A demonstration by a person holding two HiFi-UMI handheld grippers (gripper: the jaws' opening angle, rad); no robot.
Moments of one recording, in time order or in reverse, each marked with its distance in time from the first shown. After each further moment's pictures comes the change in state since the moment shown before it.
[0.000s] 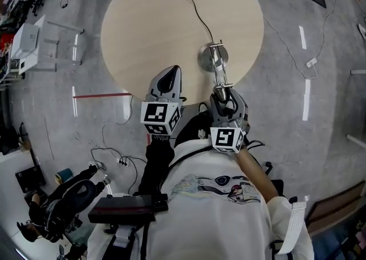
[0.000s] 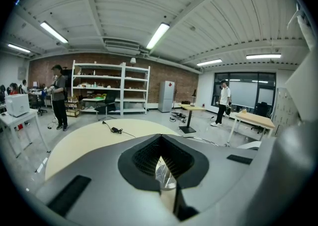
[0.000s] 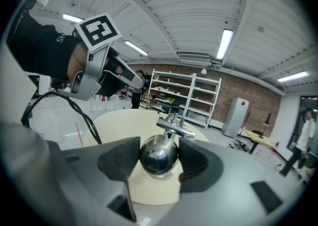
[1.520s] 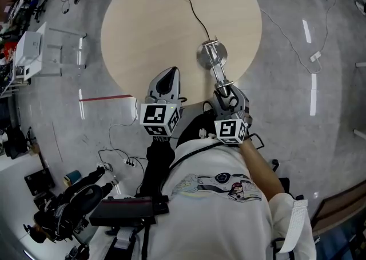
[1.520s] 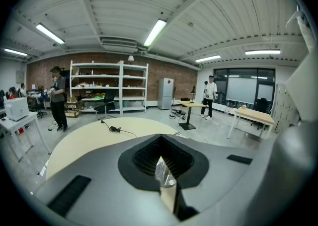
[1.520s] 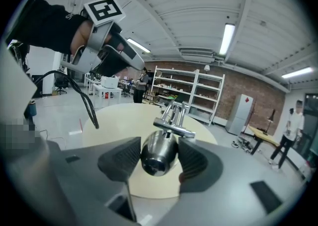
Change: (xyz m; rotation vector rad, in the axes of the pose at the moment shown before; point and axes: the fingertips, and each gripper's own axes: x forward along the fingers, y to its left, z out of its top) left arm 0.011 -0.013 -0.006 0.031 0.035 0.001; right arm 0.023 -0.007 -0.055 -0.002 0.020 0.047
